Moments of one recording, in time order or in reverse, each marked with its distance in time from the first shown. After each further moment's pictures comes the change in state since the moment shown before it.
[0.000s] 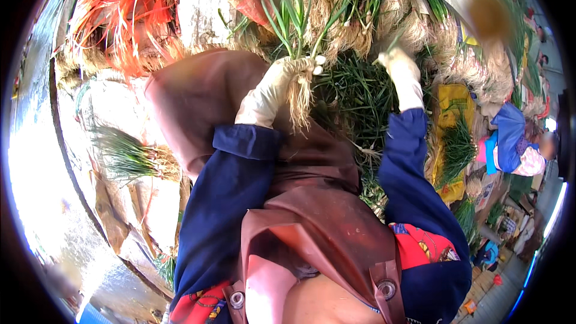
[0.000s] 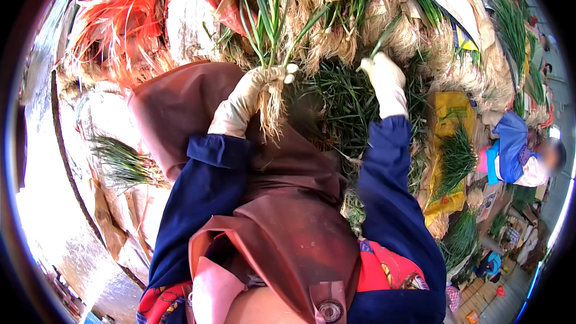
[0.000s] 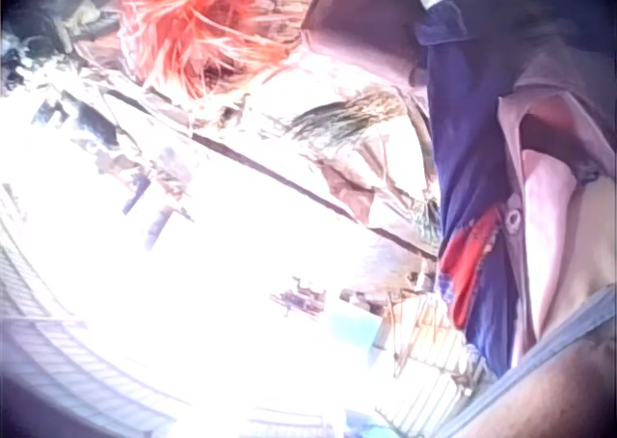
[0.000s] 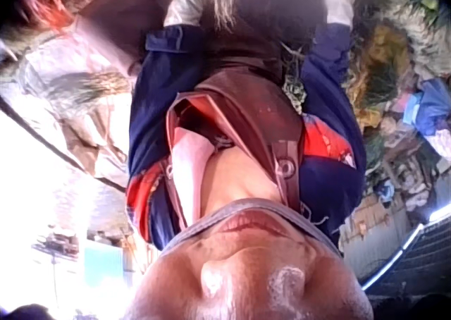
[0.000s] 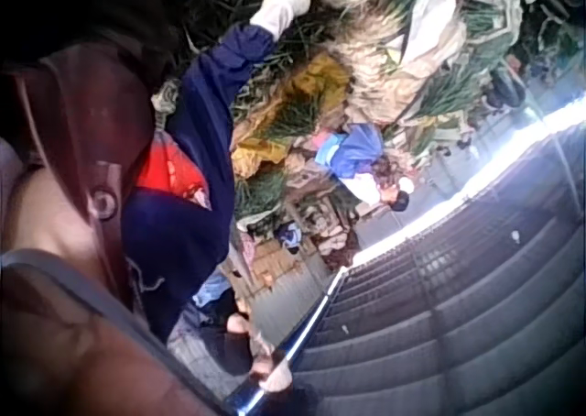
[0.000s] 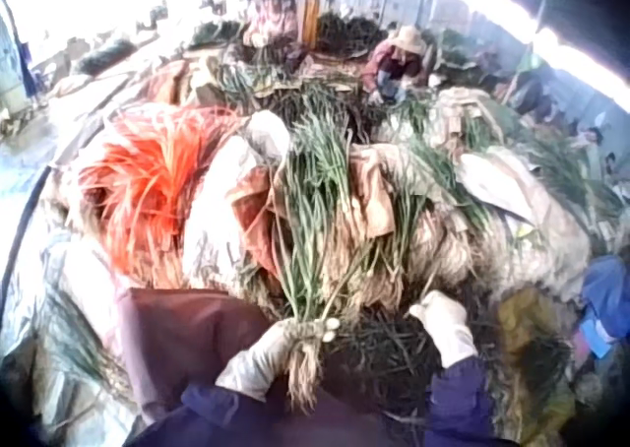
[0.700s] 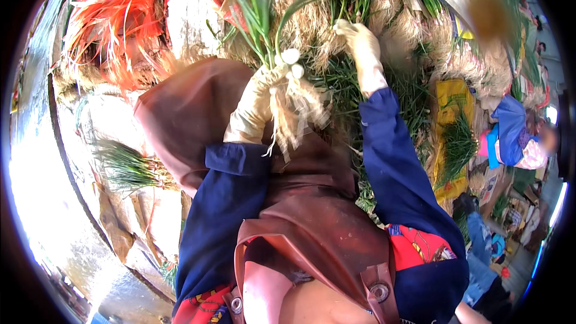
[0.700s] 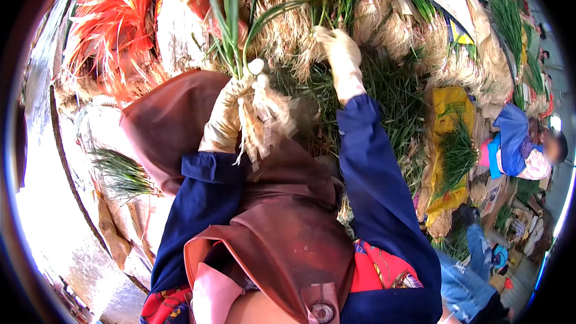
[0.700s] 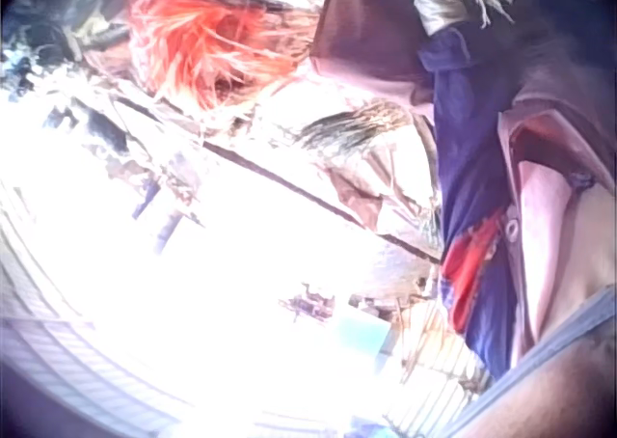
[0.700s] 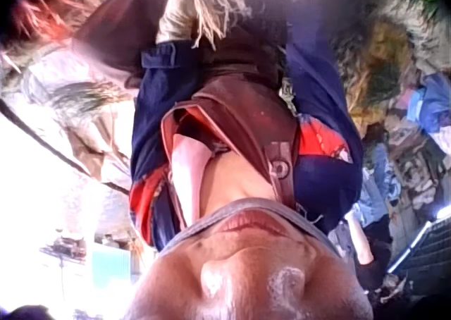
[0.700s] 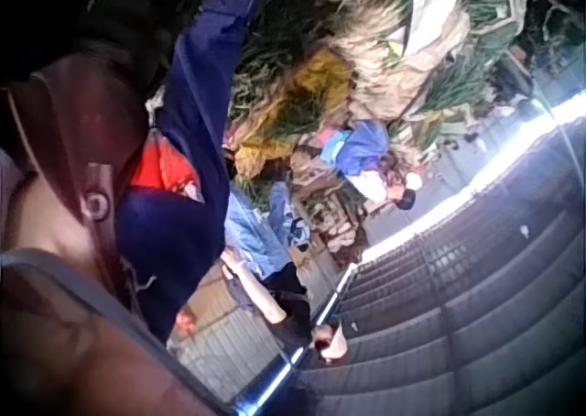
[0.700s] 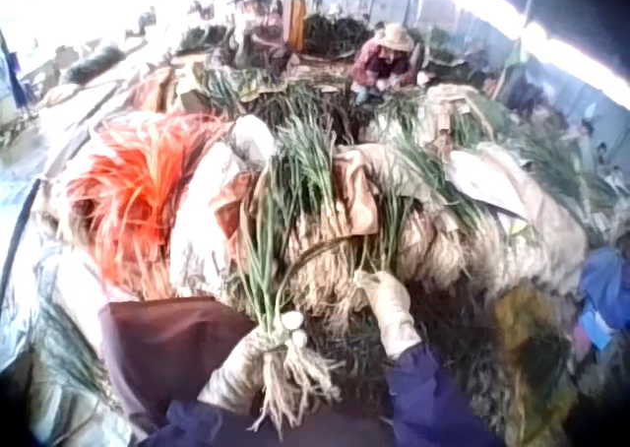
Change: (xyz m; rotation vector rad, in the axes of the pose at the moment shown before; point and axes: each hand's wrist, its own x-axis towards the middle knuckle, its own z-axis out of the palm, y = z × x) left_hand -0.021 -0.002 0.016 -0.478 -0.196 0.164; right_hand 0.058 -0.046 0.056 1.125 0.042 -0.288
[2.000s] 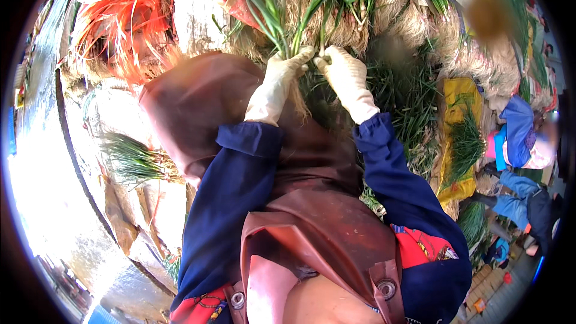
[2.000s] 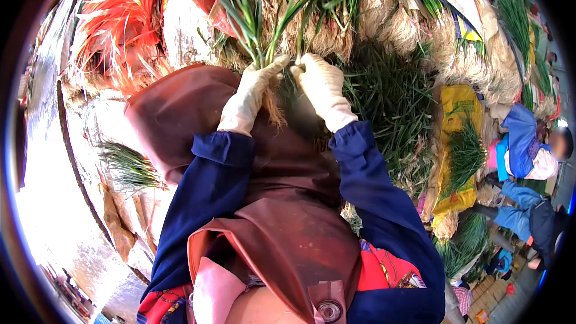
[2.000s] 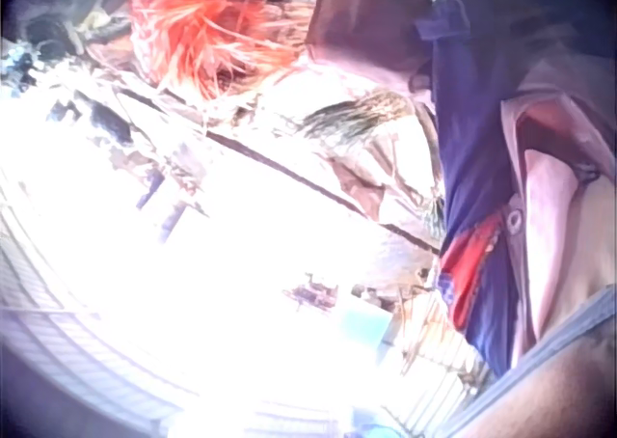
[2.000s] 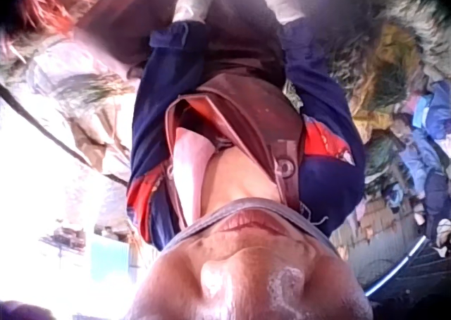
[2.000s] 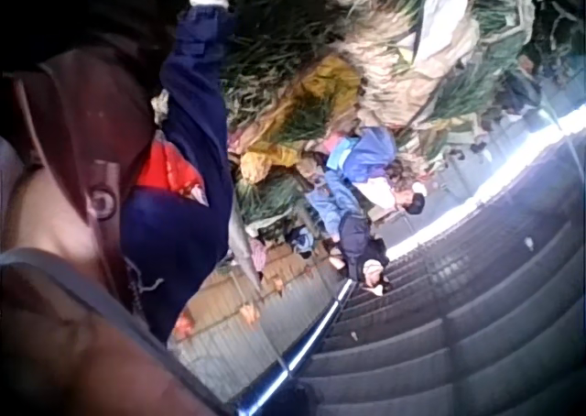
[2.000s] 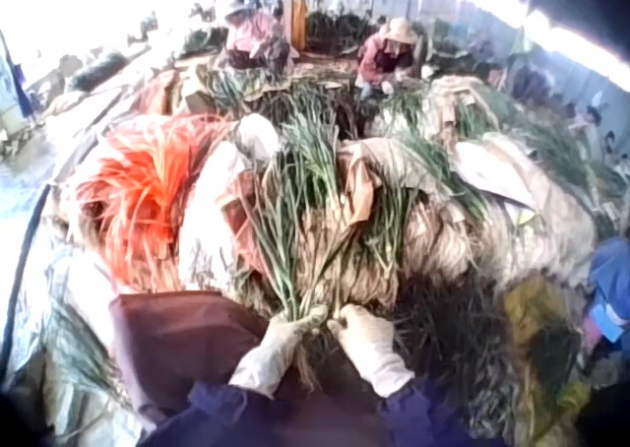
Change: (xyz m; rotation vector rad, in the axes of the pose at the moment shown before) left_hand 0.045 -0.013 -0.027 0.711 0.586 0.140; right_hand -0.107 -0.026 0.045 -0.769 -0.022 -0.457
